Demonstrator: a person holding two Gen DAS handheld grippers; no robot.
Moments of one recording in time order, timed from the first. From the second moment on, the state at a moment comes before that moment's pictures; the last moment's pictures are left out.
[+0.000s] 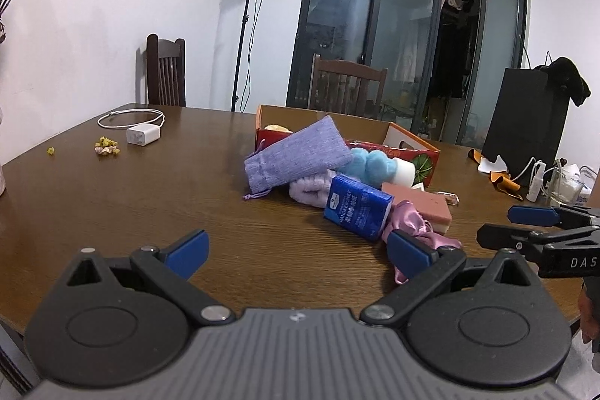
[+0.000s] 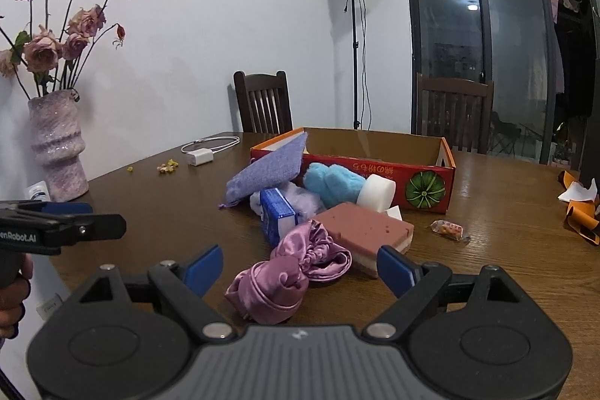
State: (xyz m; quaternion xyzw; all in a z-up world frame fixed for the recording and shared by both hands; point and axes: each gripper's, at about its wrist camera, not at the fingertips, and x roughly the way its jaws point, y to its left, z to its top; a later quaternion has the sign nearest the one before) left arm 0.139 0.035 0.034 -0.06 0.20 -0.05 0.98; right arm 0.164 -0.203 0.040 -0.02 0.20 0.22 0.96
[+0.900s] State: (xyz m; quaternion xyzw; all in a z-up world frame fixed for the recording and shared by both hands) left arm 0.288 0.066 0.036 -0.08 0.22 -0.03 0.97; right arm 0.304 -0.143 0.052 0.01 0.22 0.24 0.95
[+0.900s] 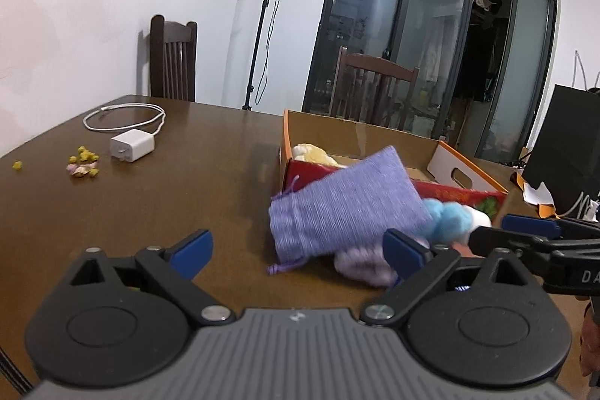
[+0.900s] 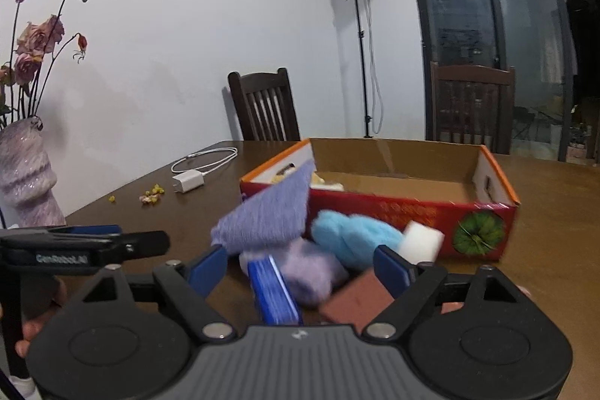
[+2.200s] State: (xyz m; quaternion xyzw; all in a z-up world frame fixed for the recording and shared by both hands) left arm 0.248 0.050 0.065 -0.15 0.19 -0.14 0.96; right arm 0.294 -0.146 0.060 0.06 0.22 0.31 0.92
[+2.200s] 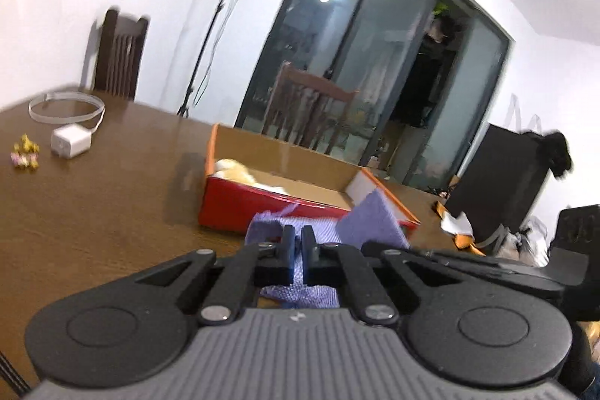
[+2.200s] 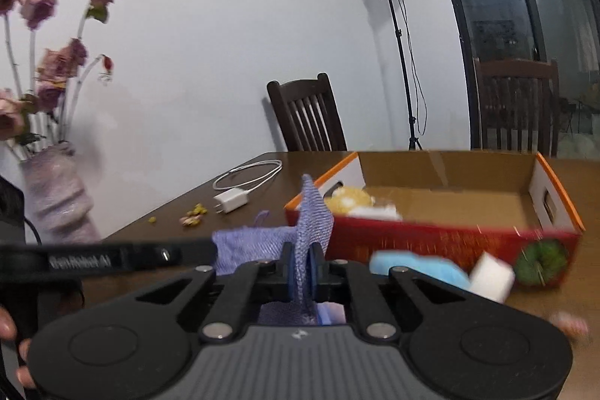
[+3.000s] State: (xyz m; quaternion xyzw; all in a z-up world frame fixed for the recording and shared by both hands) left arm 0.213 -0.031 0.087 -0.09 0.21 -0.21 0.95; right arm 0.217 -0.215 0.060 0.09 0.20 0.28 0.94
